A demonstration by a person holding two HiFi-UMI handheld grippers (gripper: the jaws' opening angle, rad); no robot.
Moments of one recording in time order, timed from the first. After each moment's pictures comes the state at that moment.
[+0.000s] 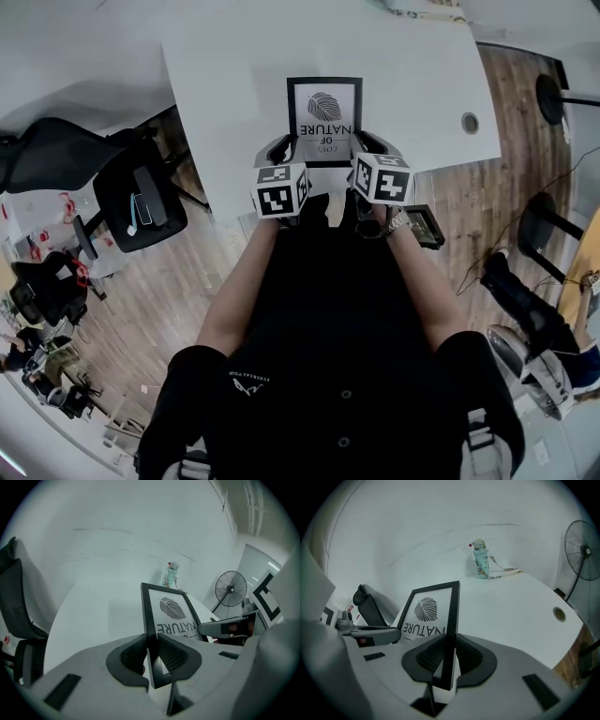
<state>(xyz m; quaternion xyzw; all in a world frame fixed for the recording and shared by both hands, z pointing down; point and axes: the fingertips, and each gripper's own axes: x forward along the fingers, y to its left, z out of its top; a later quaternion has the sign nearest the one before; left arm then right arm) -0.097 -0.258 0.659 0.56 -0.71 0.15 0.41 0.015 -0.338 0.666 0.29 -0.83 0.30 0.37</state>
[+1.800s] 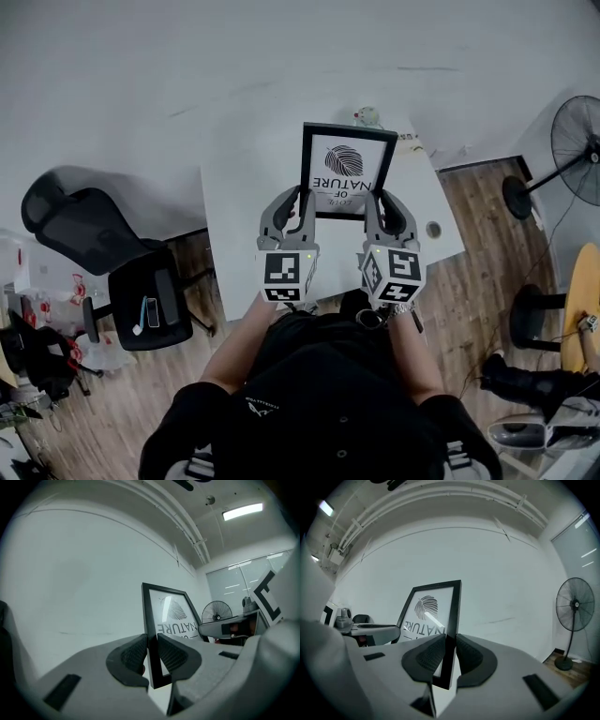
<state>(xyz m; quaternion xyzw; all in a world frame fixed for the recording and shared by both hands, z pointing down) -0.093 -0.298 0.352 0.65 -0.76 0.02 0.02 0.023 -0.367 0.351 0.38 -0.92 0.05 0.05</state>
